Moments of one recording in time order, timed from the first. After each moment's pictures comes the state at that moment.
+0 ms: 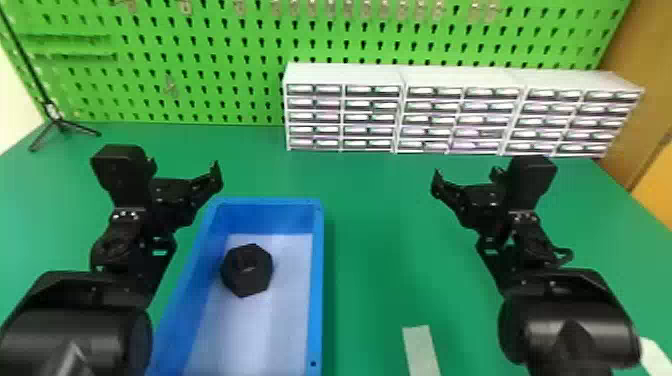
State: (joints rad) left arm -0.05 0.13 0.01 -1.76 0.11 0.20 -0.01; right arm -0.17 -0.02 -0.03 -1.52 -0.04 0.09 0.11
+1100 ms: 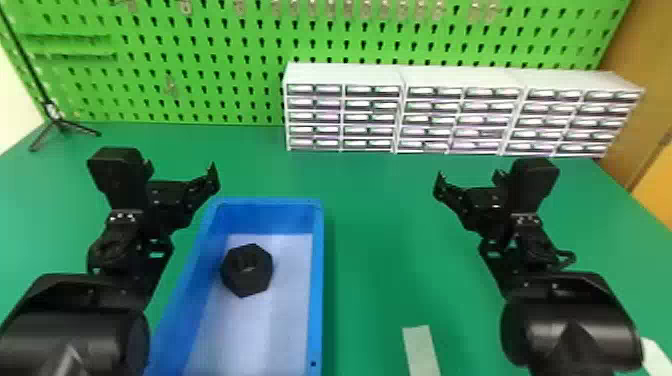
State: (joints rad) left arm -0.04 0.13 0.02 -1.76 0.11 0.20 -0.01; right arm -0.17 -0.02 -0.04 -1.52 -0.04 0.09 0.11
